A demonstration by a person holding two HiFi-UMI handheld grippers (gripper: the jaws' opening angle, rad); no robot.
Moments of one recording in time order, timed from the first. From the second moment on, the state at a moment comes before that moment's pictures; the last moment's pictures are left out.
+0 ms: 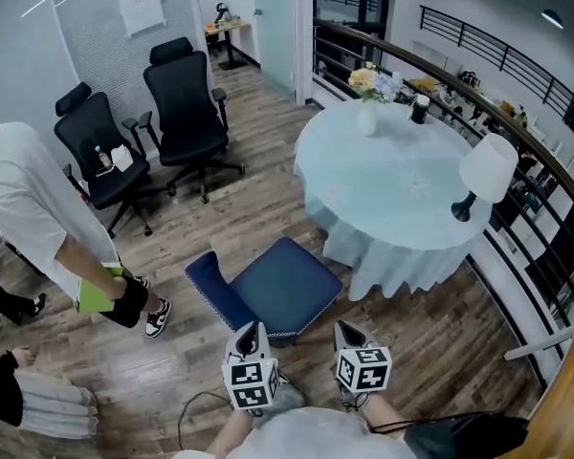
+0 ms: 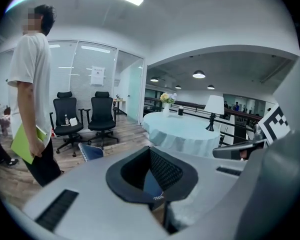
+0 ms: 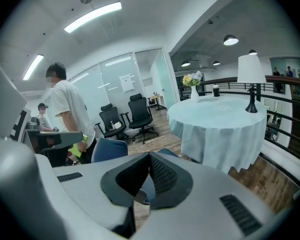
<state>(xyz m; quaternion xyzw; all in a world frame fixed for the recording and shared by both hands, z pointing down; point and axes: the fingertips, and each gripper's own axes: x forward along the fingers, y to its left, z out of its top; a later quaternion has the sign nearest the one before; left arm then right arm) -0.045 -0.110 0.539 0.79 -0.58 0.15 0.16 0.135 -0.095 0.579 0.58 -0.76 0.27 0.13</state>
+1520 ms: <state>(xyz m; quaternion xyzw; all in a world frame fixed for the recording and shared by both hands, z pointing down) -0.141 -0.228 0.566 0.66 -0.71 0.14 0.22 0.064 -0.273 0.569 0.46 -0.84 0.22 0.19</state>
